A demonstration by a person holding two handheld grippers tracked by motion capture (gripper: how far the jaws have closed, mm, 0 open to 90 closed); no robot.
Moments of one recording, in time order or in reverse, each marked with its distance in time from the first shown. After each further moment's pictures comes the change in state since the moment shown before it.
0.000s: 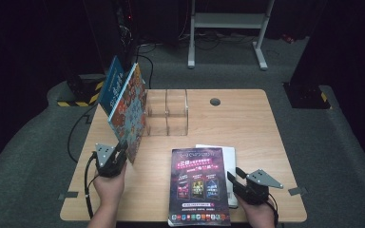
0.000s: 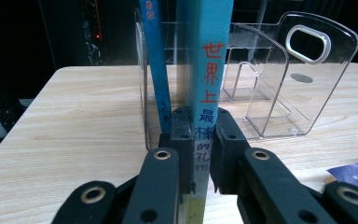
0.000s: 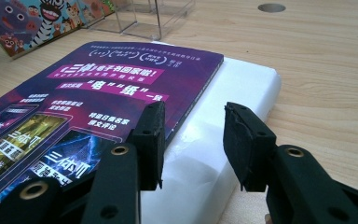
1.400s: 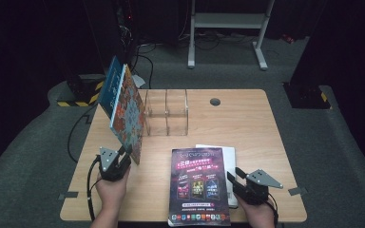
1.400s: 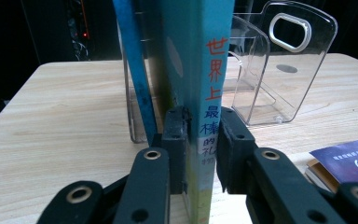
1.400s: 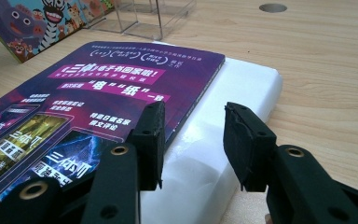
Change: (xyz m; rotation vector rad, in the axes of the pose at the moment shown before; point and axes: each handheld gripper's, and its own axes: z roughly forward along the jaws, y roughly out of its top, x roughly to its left) left arm -0.006 -0.011 -0.003 0.007 -0.046 0.008; right arm 0.000 0.000 0.000 0.000 0.004 0.000
